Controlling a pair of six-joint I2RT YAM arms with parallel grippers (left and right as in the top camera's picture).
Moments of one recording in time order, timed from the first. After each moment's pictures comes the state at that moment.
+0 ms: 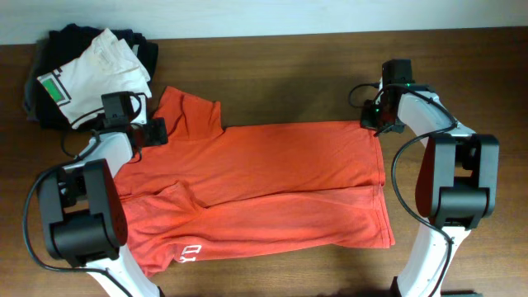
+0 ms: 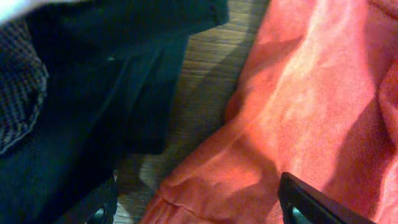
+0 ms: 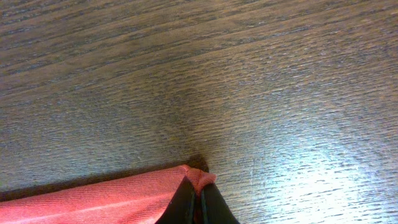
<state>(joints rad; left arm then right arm) 0.17 2.01 1.18 -0.17 0.04 0.06 -0.06 2.14 1.50 -0.64 -0.01 0.18</state>
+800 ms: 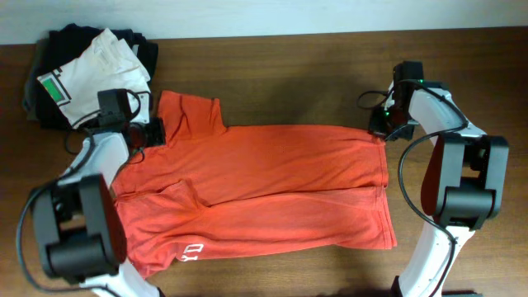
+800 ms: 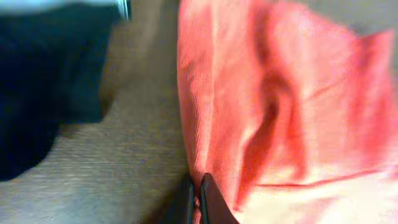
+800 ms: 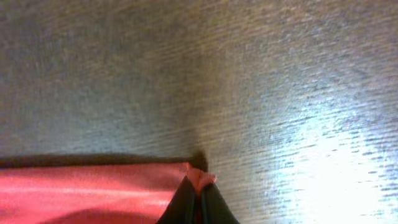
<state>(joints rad) 0.16 1.88 1.18 -0.32 0.21 0.03 -0.12 2.14 1.55 -0.85 -0.08 0.19</state>
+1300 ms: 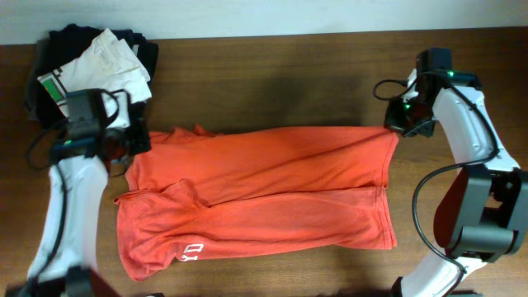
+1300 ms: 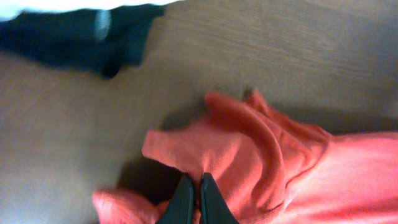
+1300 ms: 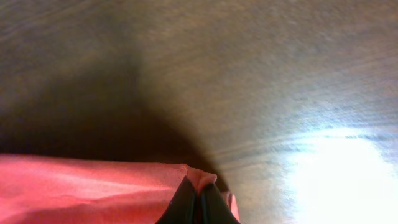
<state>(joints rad) 0.20 1.50 1.18 -0.69 0.20 -0.05 -0.16 1.92 1.56 -1.03 -0.10 0.19</state>
